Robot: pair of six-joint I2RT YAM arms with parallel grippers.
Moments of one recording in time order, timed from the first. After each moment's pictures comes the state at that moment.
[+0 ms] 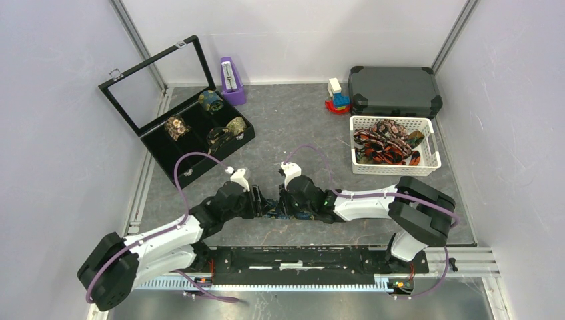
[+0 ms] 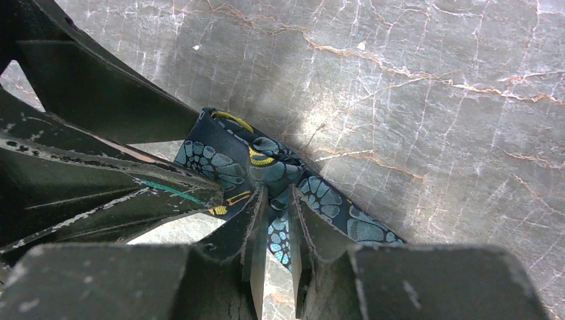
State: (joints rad) left arm -0.74 0.92 0.24 0.04 0.02 -0.74; right arm 1.09 1.62 0.71 0.23 0.13 0.57
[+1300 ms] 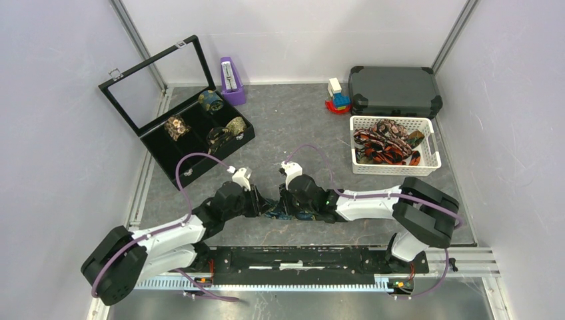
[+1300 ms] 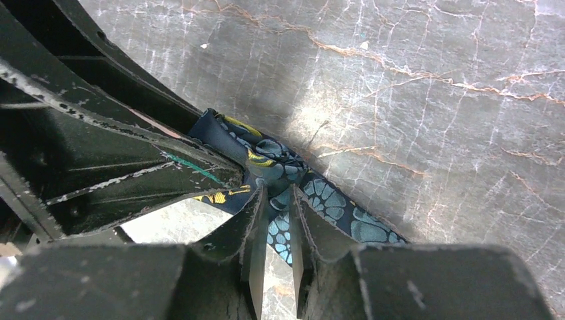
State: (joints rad) left arm -0.71 1.01 0.19 0.26 0.11 -0.75; right arm 1.09 1.60 0.71 0.22 0.12 0.57
